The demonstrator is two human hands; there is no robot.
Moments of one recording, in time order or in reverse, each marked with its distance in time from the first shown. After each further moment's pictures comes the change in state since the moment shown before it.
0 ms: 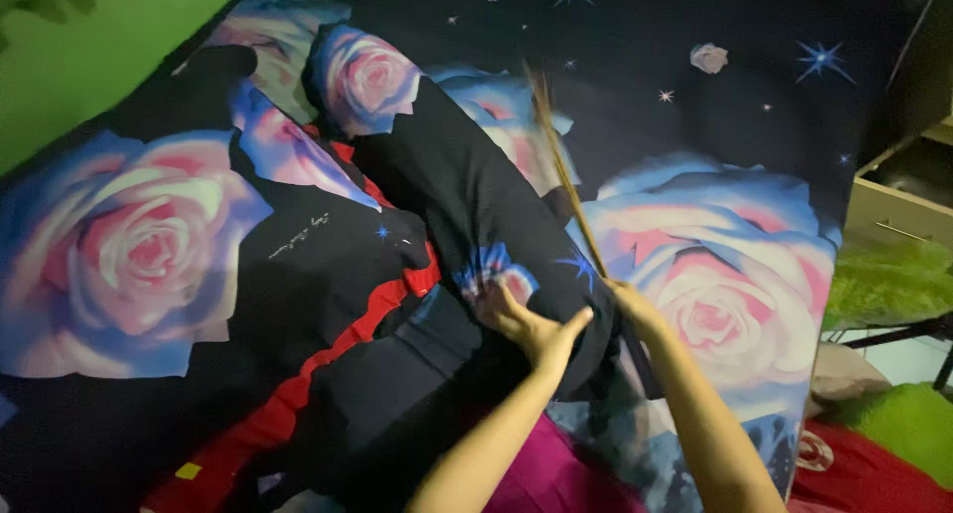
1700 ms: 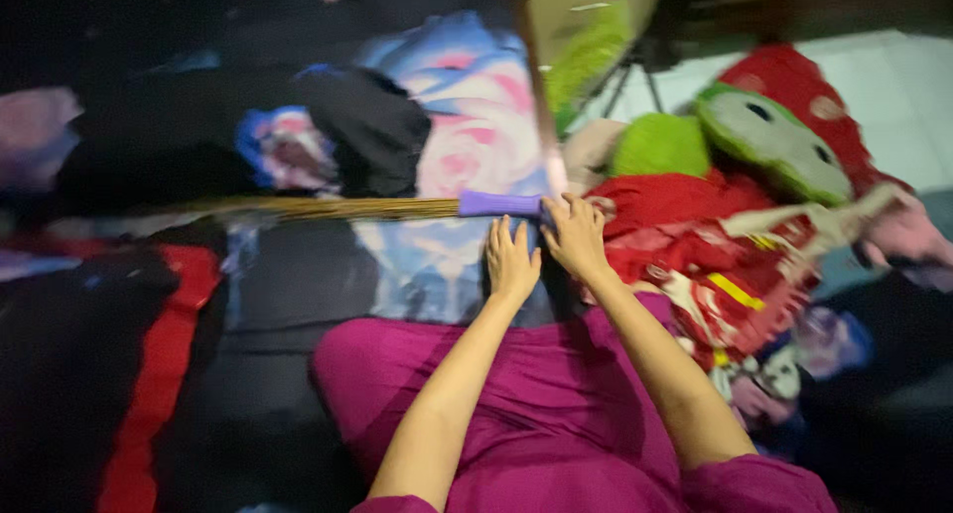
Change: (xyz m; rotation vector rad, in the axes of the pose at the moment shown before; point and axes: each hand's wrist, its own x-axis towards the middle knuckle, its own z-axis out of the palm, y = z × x) left_hand -0.271 0.014 0.077 0.212 -0.936 0.850; right_hand -0.356 0.083 -0.091 -1.078 0.992 -0.329
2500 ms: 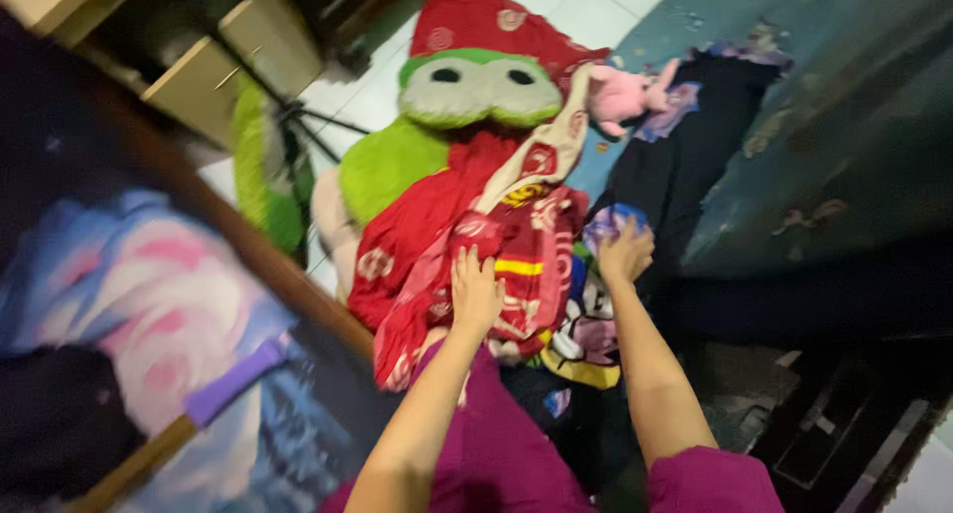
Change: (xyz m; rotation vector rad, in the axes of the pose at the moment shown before) left_hand -0.005 0.244 0.200 -0.046 -0.520 0.572; right_hand -0.318 0.392 -0.052 -0.277 0.311 1.429
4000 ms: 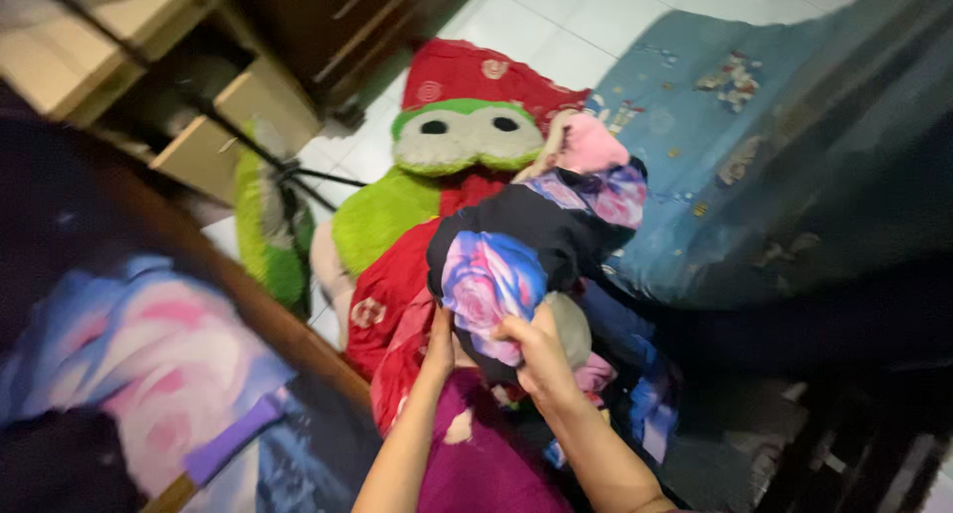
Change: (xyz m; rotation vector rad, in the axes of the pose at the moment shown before) left_hand -0.003 -0.095 0.067 -1.553 -0.028 -0.328; right_hand -0.141 -0.205 -0.242 1.636 -0.664 0.354
